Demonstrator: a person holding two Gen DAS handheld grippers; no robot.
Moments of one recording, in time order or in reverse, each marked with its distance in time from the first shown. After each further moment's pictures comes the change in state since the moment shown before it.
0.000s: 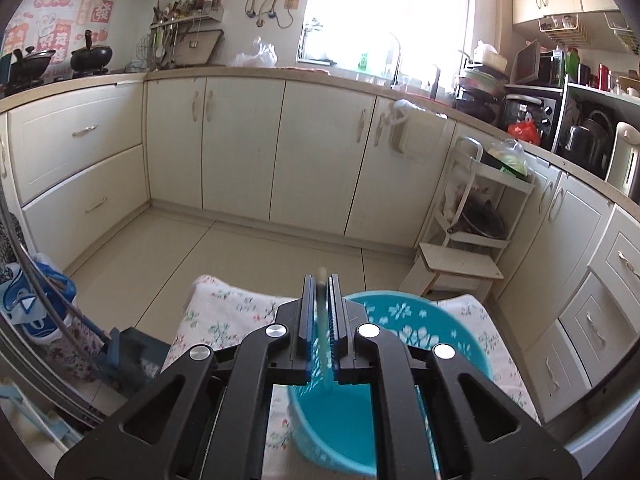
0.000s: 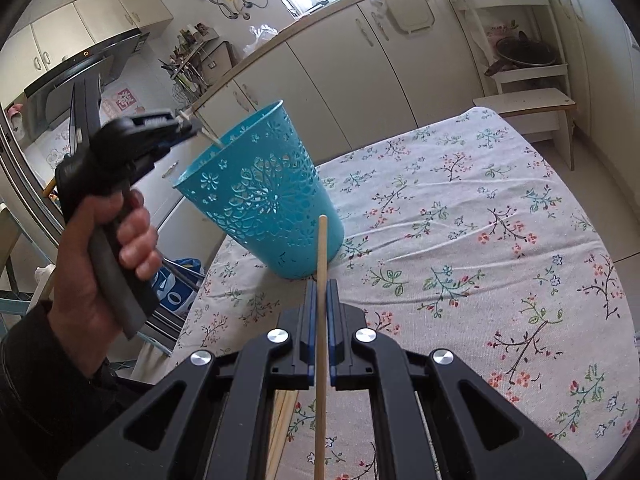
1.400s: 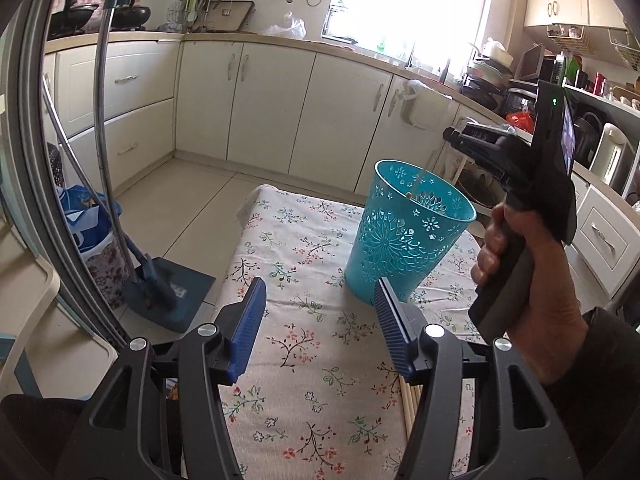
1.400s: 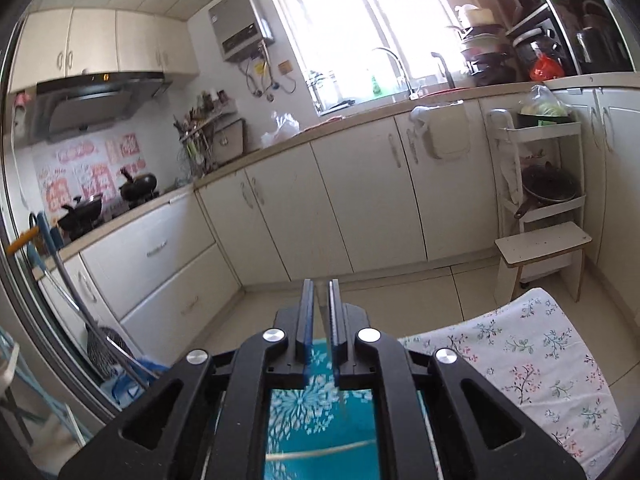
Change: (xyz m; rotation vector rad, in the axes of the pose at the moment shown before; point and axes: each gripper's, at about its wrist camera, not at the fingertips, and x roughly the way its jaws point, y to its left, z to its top) left arm -0.153 0.081 -0.105 -0.087 0.089 -0.012; right arm 0.073 0.112 0.130 -0.171 -0.342 -0.103
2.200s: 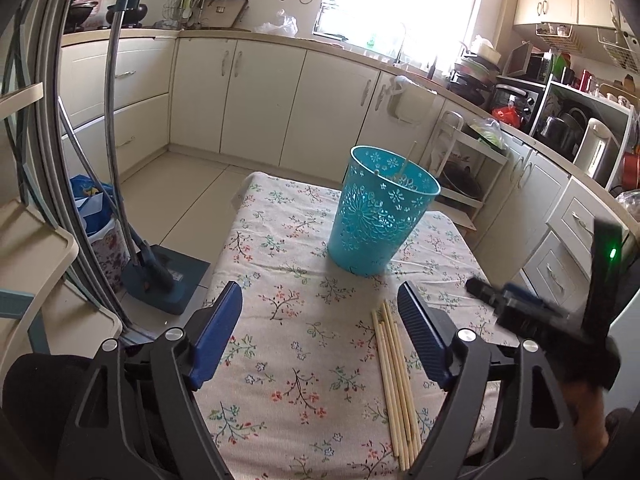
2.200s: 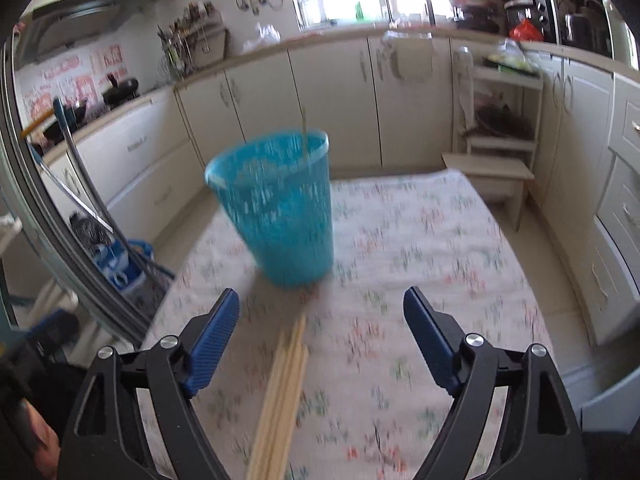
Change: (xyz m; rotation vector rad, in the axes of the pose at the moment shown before) left arm -0.051 -0.006 -0.028 0.007 0.027 -0.037; right arm -0.140 -0.019 -0.115 -0.084 0.376 -0.154
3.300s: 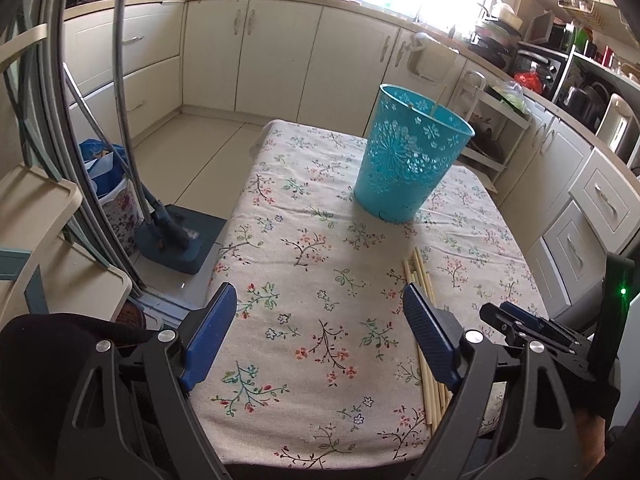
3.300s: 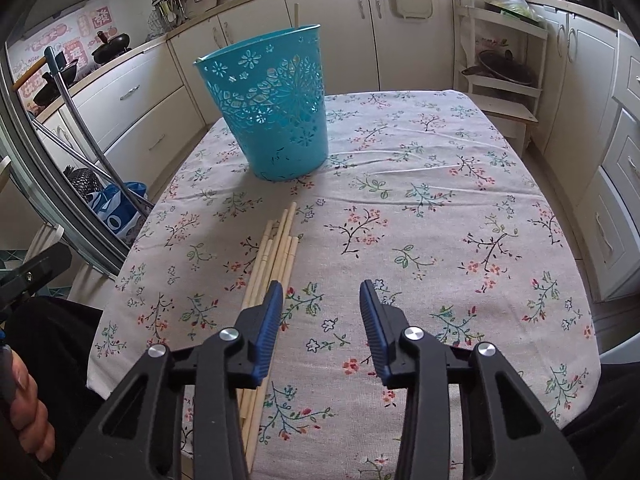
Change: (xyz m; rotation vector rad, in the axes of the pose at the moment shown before) left arm 0.031 0.013 -0.023 0.004 0.160 0.066; right arm 0.020 -0.007 -0.052 0.006 0.150 0.011
